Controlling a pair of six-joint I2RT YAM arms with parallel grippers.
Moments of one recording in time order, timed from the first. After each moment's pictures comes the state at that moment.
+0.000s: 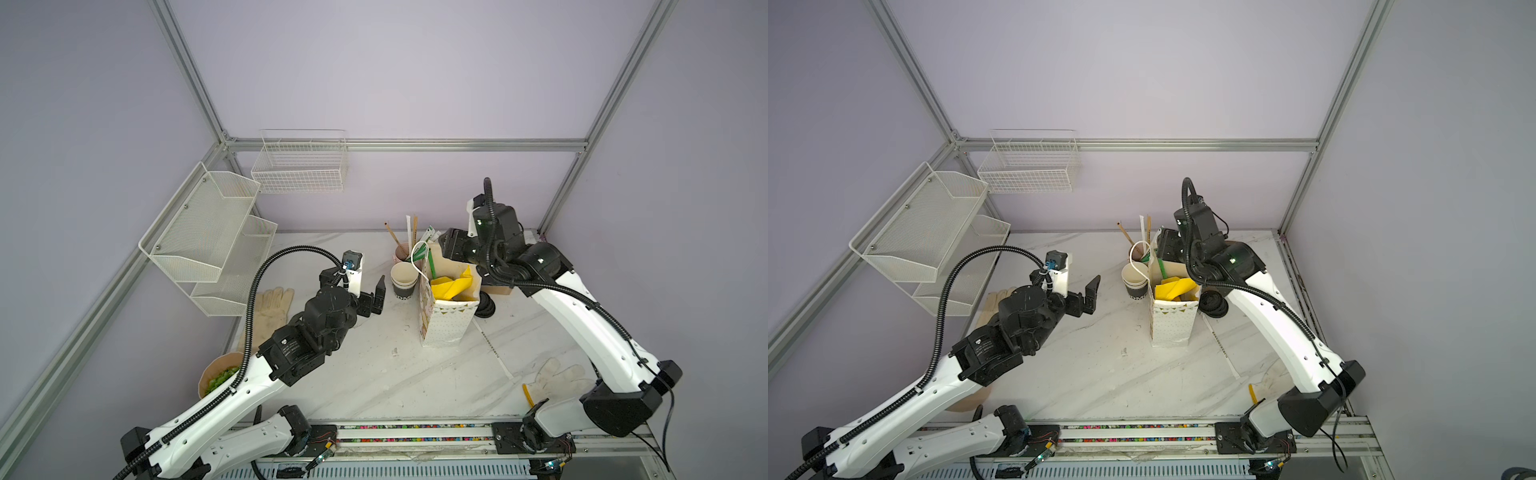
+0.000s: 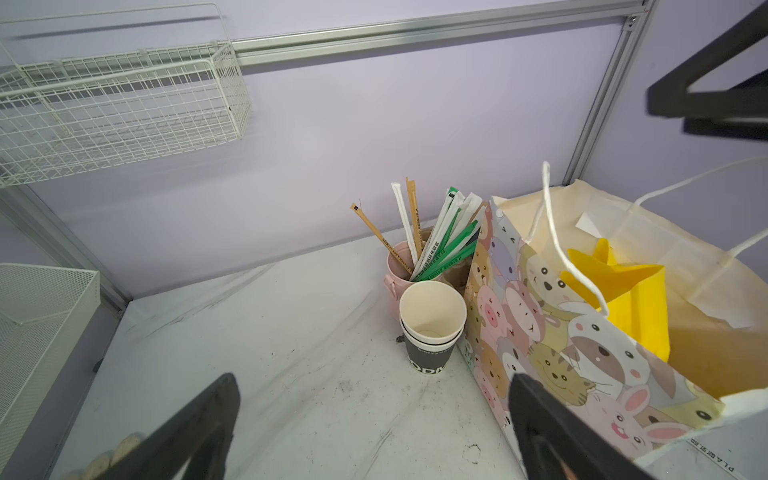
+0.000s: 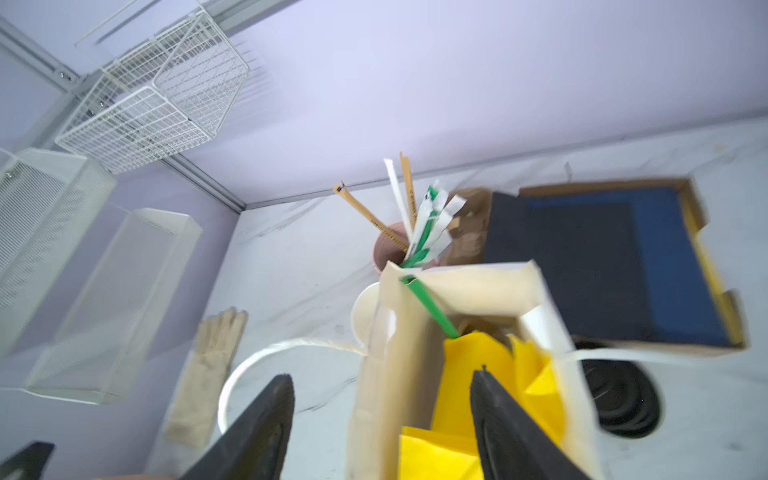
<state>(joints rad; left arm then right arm) -0.83 0.95 1.03 -0.34 -0.59 -0.09 0.63 1.39 1.73 -0.81 0.23 0.60</state>
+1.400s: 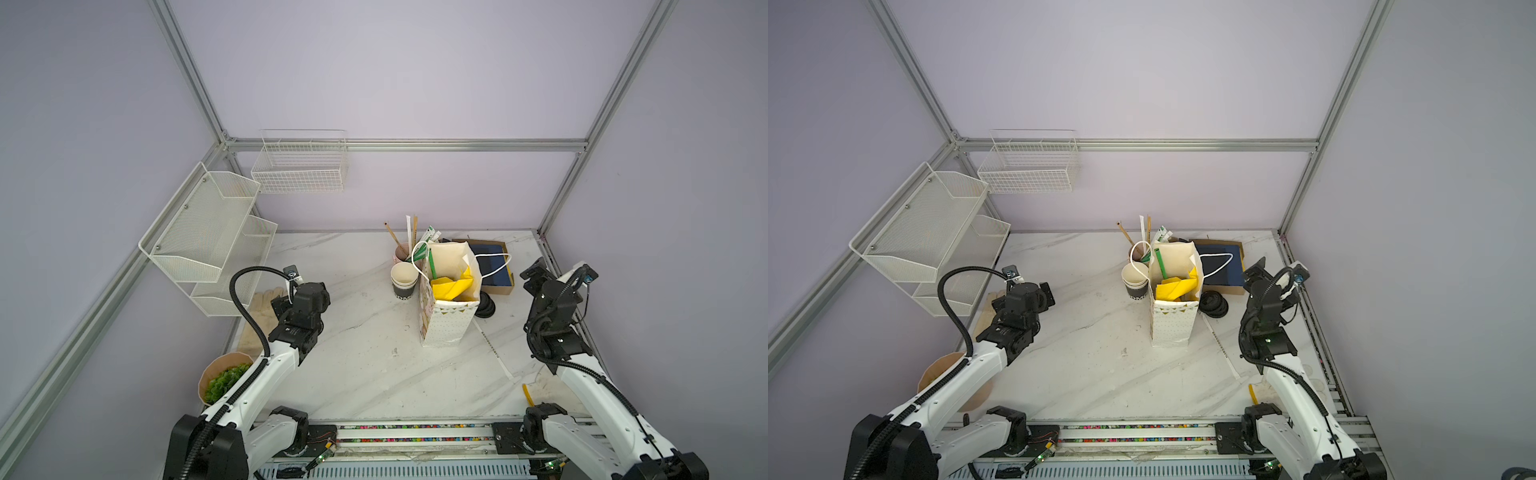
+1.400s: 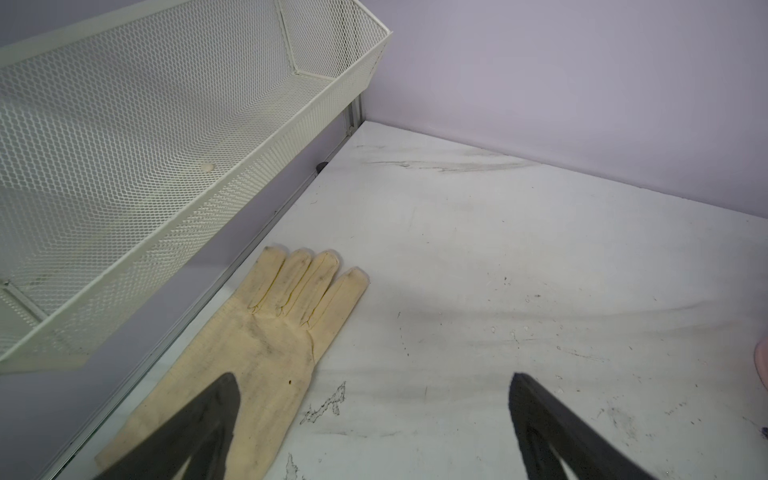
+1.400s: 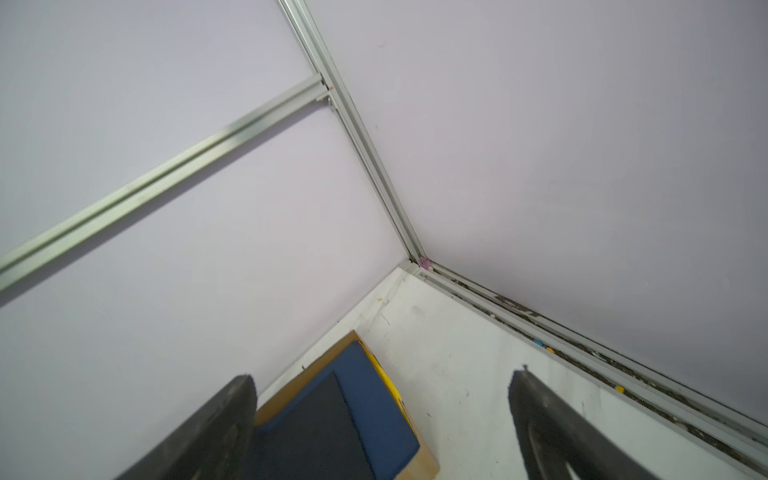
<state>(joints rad) -0.23 1.09 0.65 -0.07 -0.68 -0.31 0.16 0.89 0.59 0.25 0.68 0.53</state>
